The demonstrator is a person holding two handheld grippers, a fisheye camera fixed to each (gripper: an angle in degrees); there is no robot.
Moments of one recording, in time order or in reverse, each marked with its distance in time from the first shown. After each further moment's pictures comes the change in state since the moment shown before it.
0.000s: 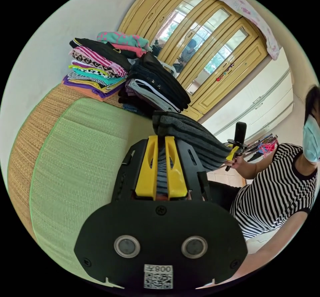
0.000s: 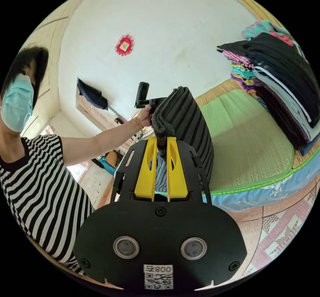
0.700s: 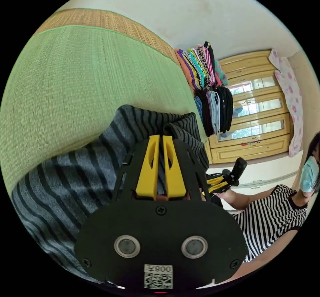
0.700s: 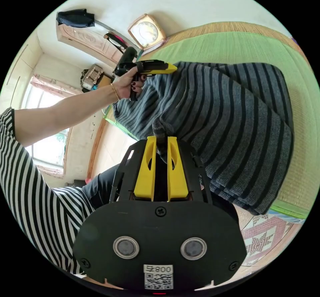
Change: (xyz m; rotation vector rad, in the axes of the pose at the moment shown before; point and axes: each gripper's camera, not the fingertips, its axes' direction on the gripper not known) left arm -0.055 0.337 -0.157 0.286 0.011 -0.787; right arm -0.072 0.054 0.345 -0.728 0.024 -0.115
